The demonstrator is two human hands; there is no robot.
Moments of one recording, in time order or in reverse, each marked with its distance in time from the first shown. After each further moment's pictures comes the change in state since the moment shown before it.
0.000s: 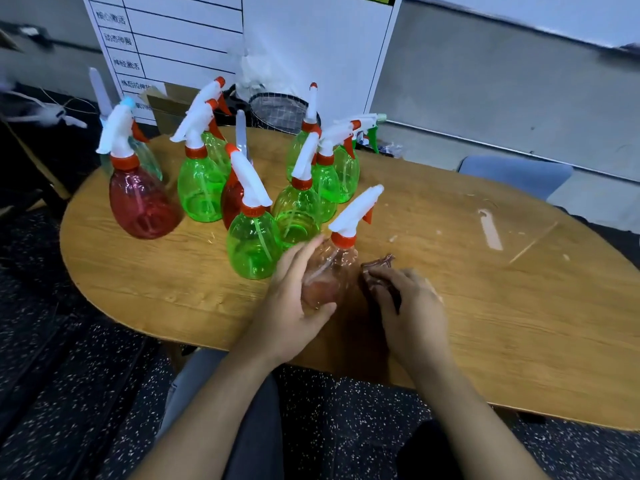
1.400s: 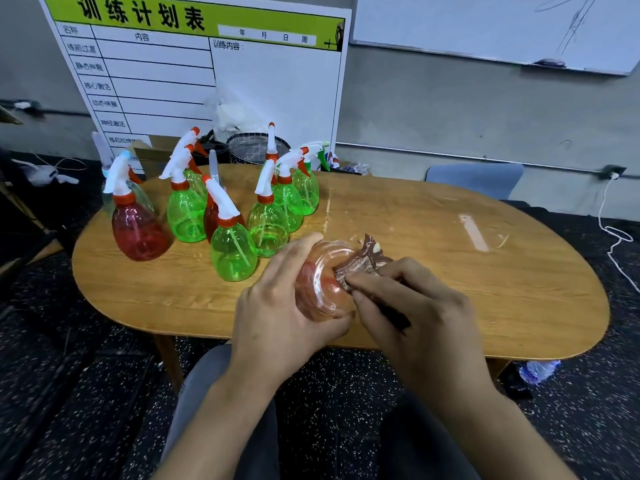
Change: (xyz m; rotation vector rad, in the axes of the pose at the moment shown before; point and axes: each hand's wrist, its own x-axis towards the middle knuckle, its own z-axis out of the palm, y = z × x) left_hand -0.065 0.131 -0.007 0.296 0.203 0.231; right_hand -0.093 -0.052 -0.141 0.104 0.329 -0.478
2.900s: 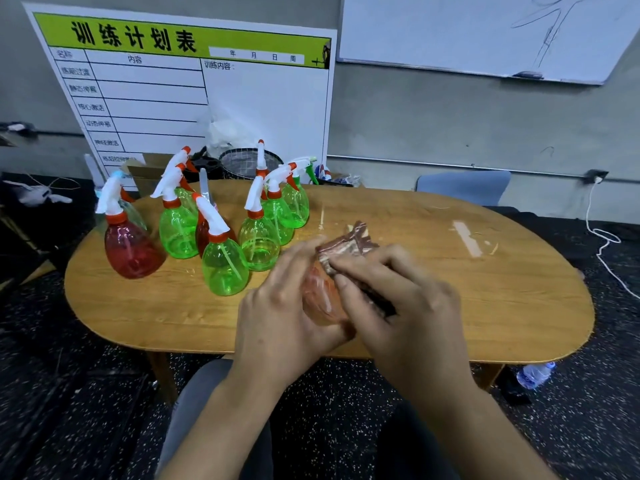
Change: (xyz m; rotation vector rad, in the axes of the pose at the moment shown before) left_hand 0.013 0.026 0.005 0.025 0.090 0.122; right_hand 0.023 -0.020 -0.009 0.082 0.108 0.056
